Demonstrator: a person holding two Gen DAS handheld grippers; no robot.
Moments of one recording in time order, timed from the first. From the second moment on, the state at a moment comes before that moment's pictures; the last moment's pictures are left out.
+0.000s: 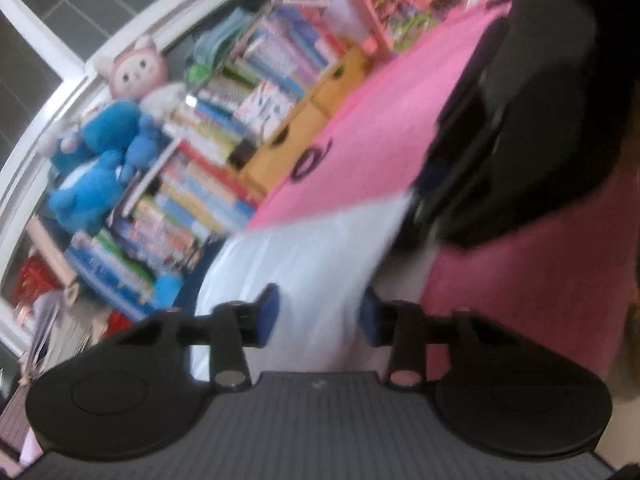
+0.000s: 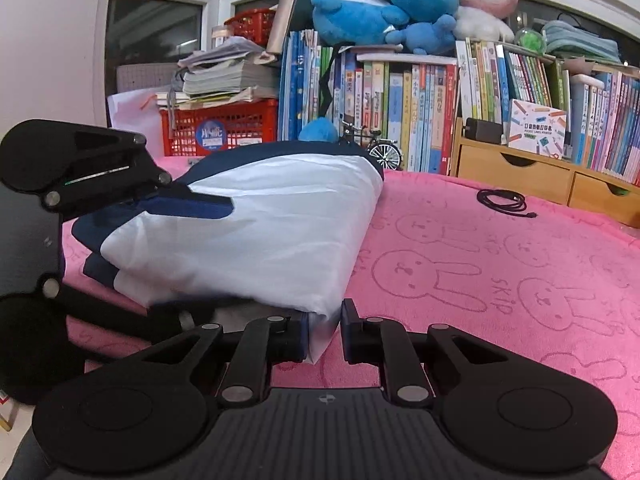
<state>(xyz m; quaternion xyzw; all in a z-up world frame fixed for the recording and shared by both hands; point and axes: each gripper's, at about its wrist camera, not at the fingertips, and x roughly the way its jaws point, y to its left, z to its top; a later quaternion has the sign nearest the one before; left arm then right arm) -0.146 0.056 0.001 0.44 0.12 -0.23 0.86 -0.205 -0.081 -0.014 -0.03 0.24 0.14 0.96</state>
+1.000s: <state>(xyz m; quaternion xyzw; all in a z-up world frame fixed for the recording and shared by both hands) 0.148 0.150 0.094 -0.30 0.43 -0.23 0.82 0.055 -0.134 -0.009 0.19 0.30 0.20 0.91</state>
